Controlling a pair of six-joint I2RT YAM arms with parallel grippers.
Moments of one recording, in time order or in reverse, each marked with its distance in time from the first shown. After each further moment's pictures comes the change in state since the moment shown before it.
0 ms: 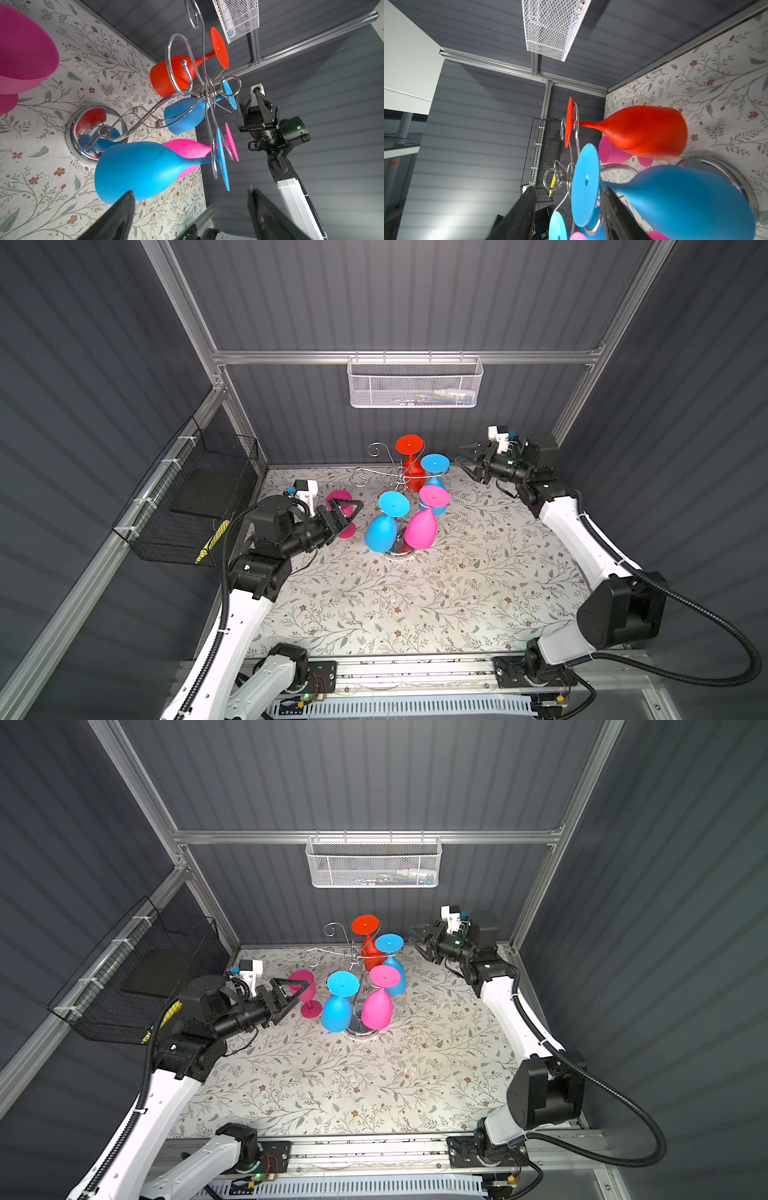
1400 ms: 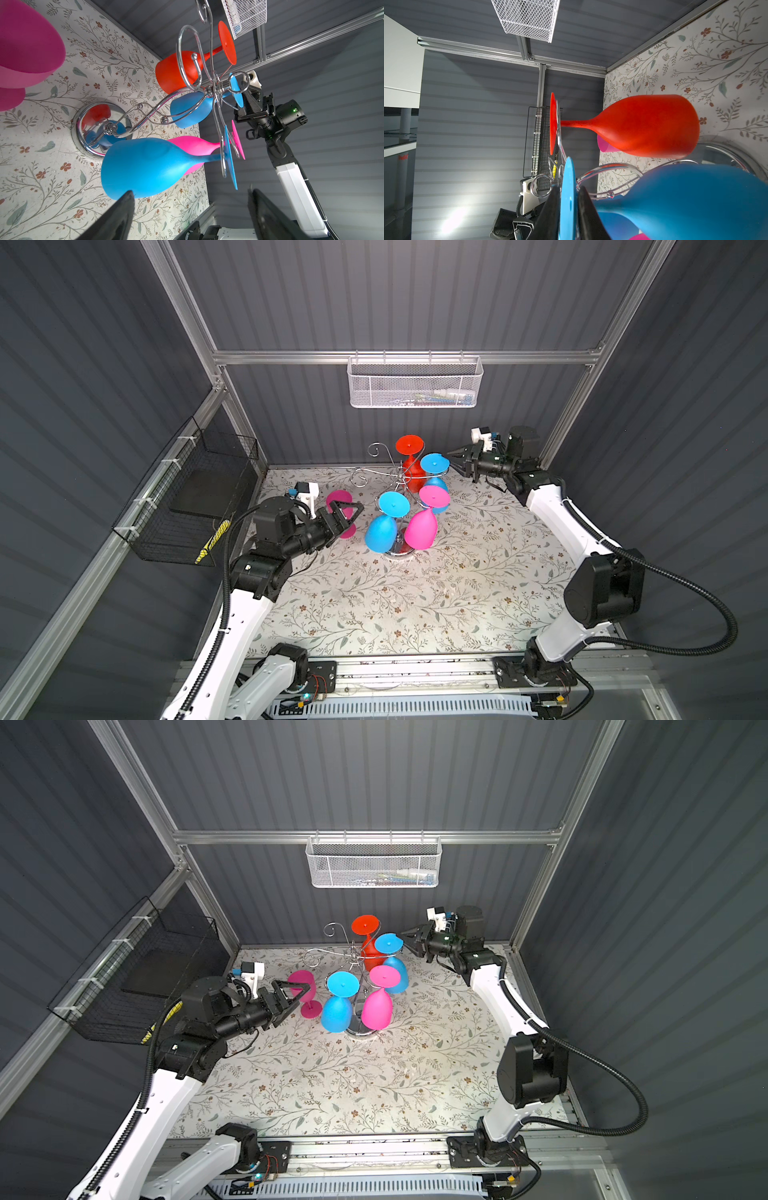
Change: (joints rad) left arm 0.000 -0.001 -0.010 -0.018 0.000 0.013; right arm 0.033 0.135 0.114 -0.059 -0.079 0.001
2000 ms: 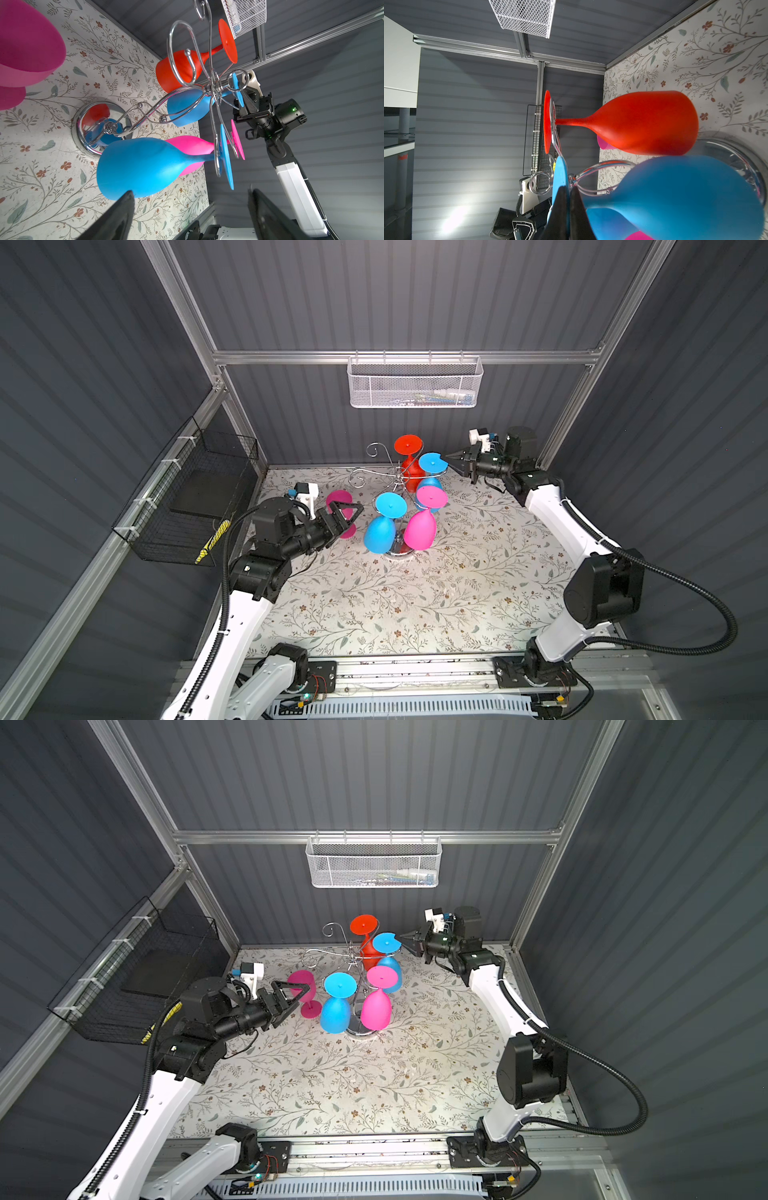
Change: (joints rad) left arm 0.000 -0.009 0.000 -0.009 0.000 0.000; right arm 0.012 0.000 0.000 -0.014 0.001 0.000
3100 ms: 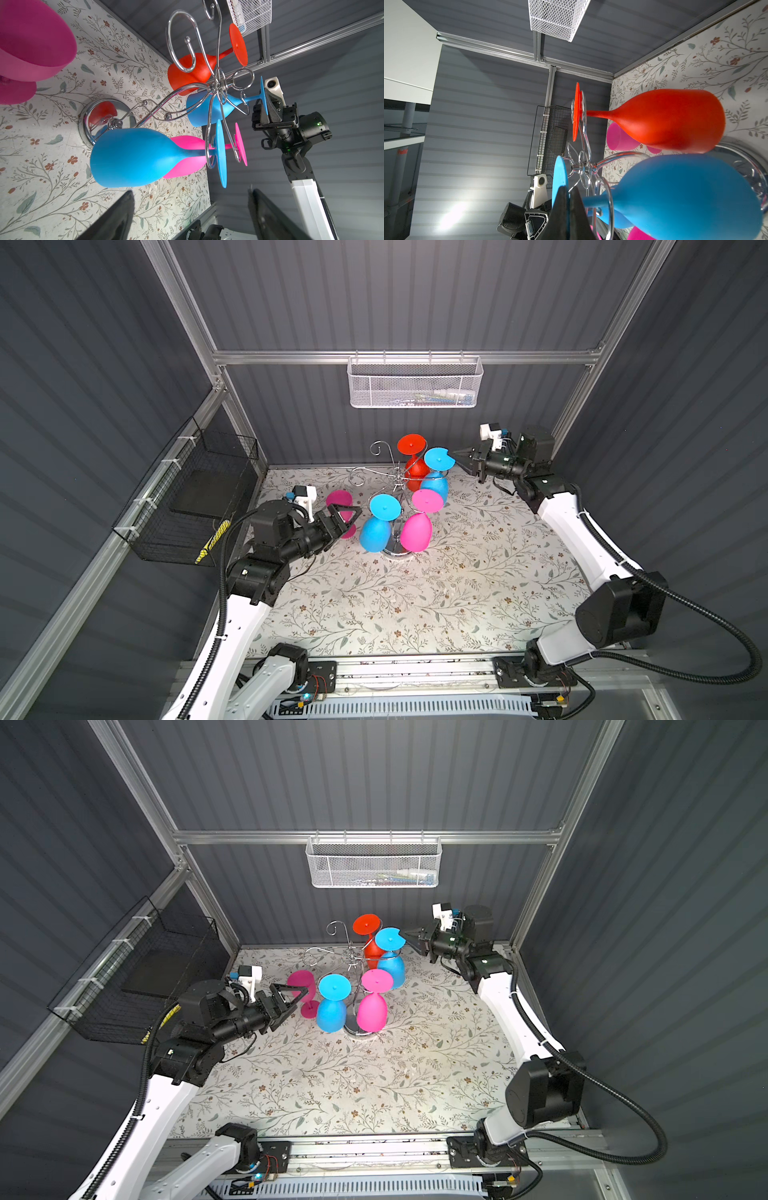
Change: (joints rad) left arm 0.000 -0.024 -0.005 -0.037 -0.018 0.000; right arm -0.008 -0.138 -0.047 -0.014 0.050 0.000
